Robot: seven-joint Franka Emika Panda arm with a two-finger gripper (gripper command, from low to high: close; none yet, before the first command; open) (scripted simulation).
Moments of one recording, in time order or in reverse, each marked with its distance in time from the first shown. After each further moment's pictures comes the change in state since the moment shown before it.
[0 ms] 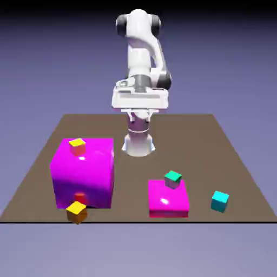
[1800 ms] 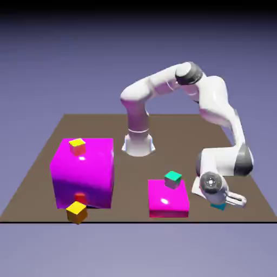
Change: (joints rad) arm 0.991 1.534 -0.902 1.184 1.120 -1.624 0.318
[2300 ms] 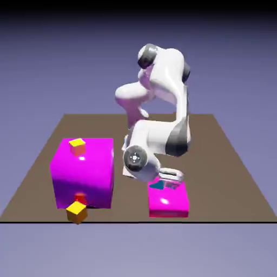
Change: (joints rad) arm -0.516 -0.340 0.194 -0.007 -0.652 -0.094 -0.359
